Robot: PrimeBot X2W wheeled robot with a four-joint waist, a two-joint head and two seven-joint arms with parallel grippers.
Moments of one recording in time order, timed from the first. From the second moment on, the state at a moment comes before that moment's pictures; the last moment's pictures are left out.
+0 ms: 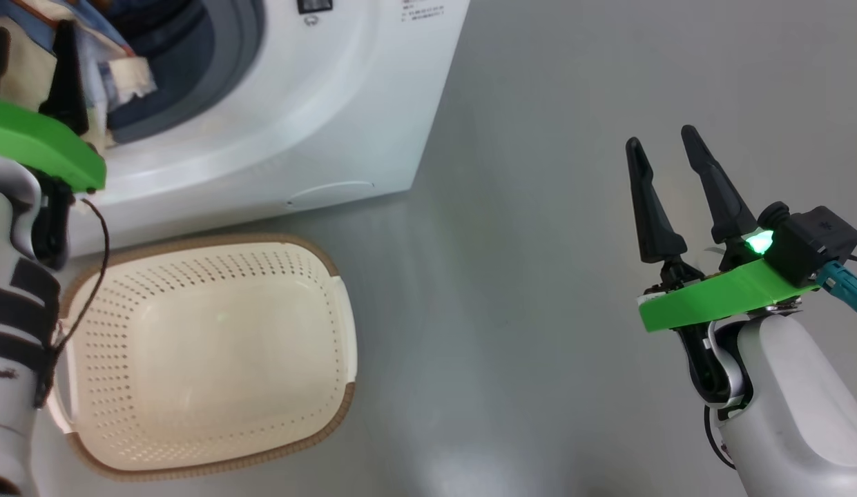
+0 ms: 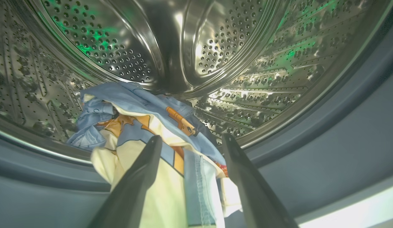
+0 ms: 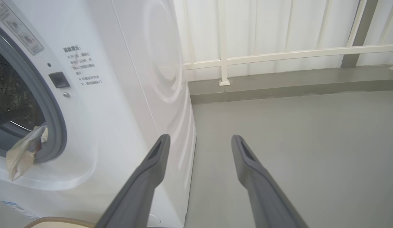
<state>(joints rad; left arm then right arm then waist) -1.16 0.35 -0.41 1.14 -0.66 -0.13 -0.25 -0.44 -0.13 0.17 0.22 0.38 0.13 -0.25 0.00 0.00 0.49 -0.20</state>
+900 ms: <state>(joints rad) -0.60 0.26 -0.21 0.67 -0.50 -0.12 -0.26 -0.33 -0.18 0.16 0.27 0.43 0.13 -0.25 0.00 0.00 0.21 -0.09</state>
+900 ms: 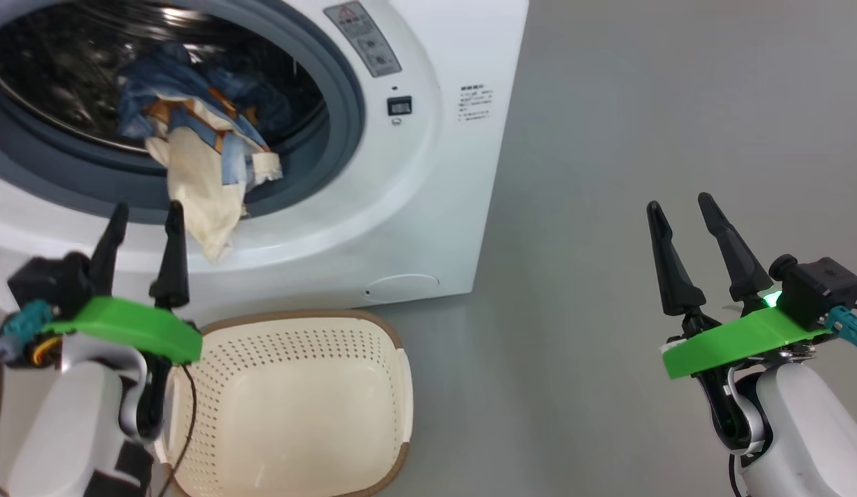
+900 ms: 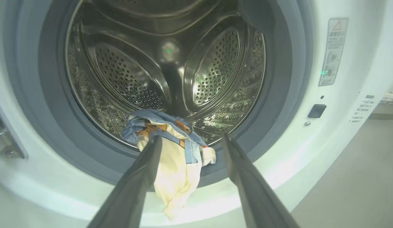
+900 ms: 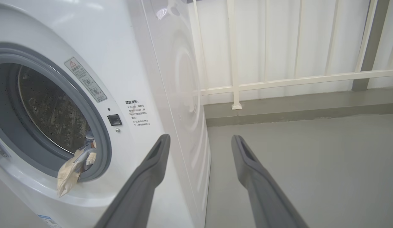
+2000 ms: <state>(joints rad) -0.24 0.25 -0.14 0.39 -0.45 -0.07 -0.26 -0.25 -0.21 0.16 0.28 0.45 0.13 -0.25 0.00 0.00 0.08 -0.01</state>
